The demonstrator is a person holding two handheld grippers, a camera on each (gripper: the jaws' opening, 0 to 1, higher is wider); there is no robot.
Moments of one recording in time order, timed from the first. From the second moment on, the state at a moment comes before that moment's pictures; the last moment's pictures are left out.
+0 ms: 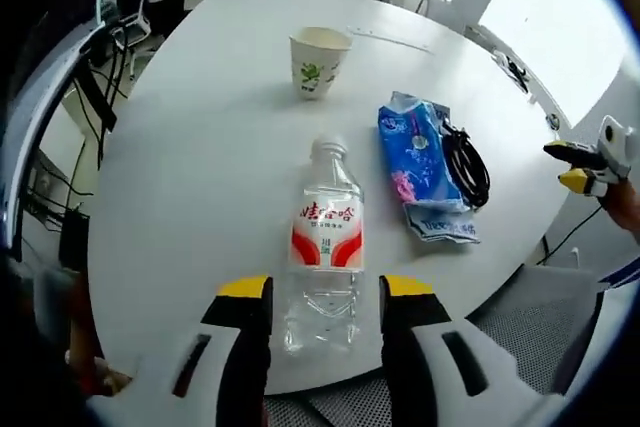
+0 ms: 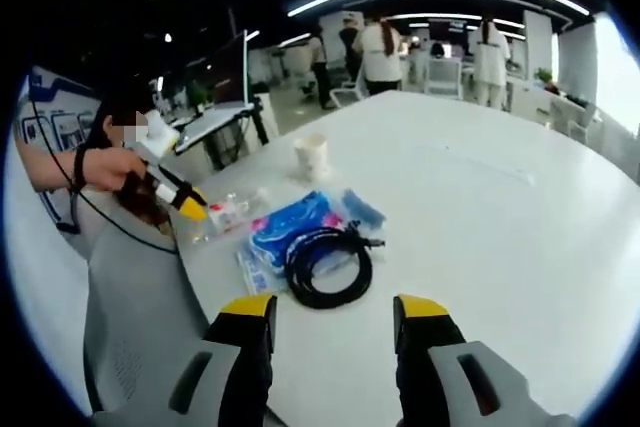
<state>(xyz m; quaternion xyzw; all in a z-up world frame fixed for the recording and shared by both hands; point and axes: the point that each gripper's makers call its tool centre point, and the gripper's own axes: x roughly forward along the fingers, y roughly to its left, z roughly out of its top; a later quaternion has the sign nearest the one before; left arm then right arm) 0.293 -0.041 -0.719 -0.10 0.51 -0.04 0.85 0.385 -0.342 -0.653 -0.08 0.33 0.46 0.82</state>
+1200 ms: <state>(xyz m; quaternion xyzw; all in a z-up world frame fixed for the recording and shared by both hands) 0.336 -0.050 -0.762 -0.02 0.57 -0.08 0.82 0.379 -0.350 -0.653 -0.07 0.34 0.46 0.82</state>
